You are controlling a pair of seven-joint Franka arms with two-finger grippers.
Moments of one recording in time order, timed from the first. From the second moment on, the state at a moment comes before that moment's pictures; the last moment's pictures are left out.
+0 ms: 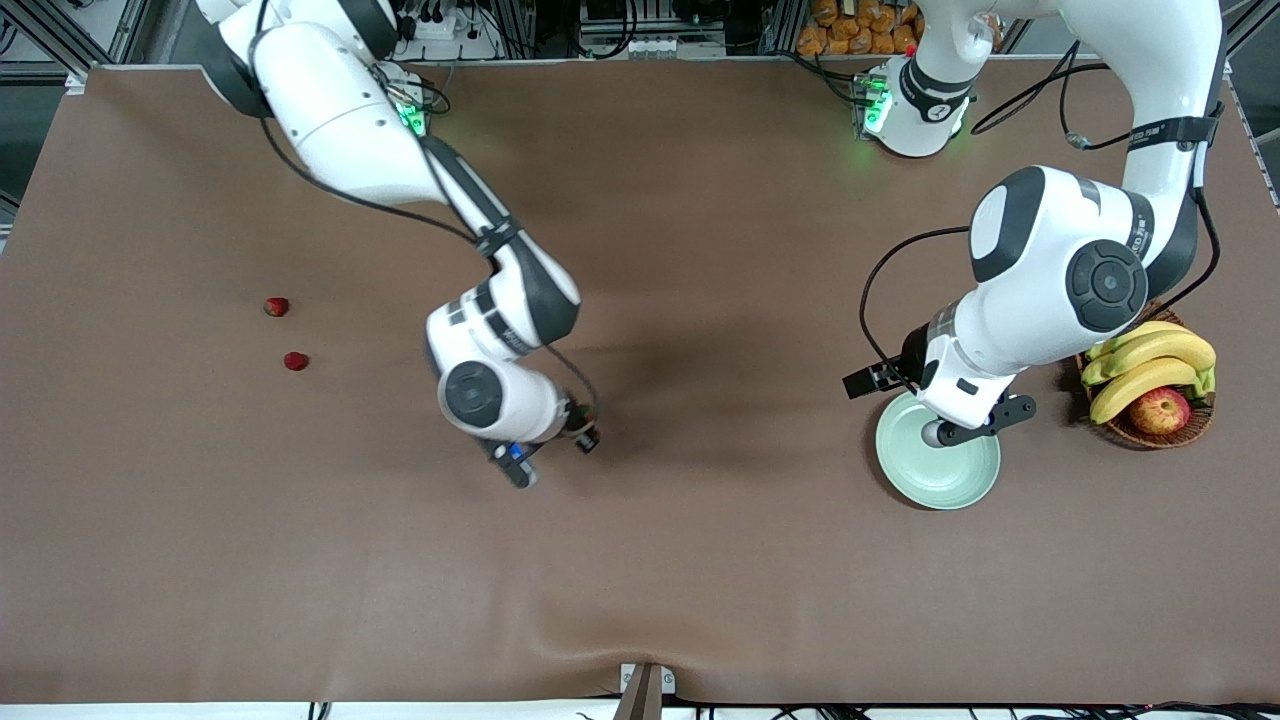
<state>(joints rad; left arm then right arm) -0.16 0.33 -0.15 -1.66 -0.16 1.96 -0.58 0.49 0.87 0.11 -1.26 0.21 2.06 1.30</state>
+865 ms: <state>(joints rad) -0.19 0.36 -0.15 -1.66 -0.16 2.03 -0.72 0.65 0.88 0.11 -1.31 0.22 2.08 1.52</state>
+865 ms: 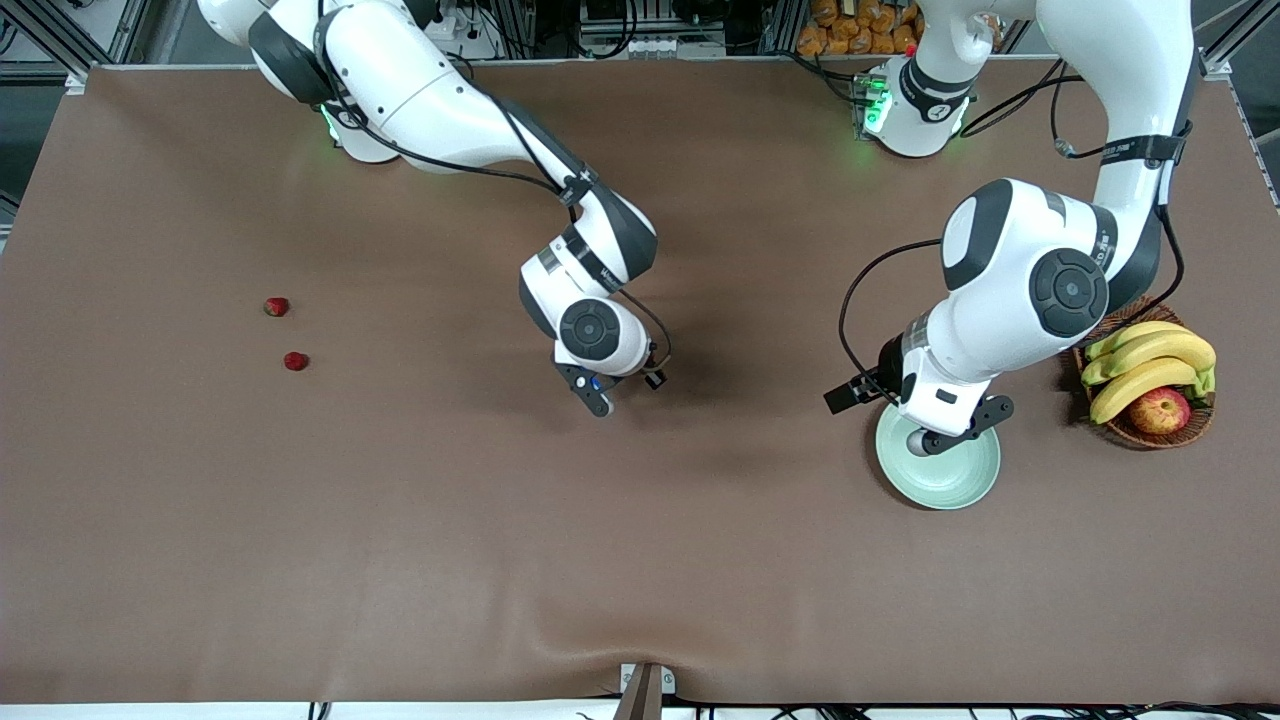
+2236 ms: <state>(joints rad) -0.53 0.51 -0.16 -1.66 -0.10 2.14 -0.82 0.15 0.72 0.08 -1.18 0.10 1.57 0.79</state>
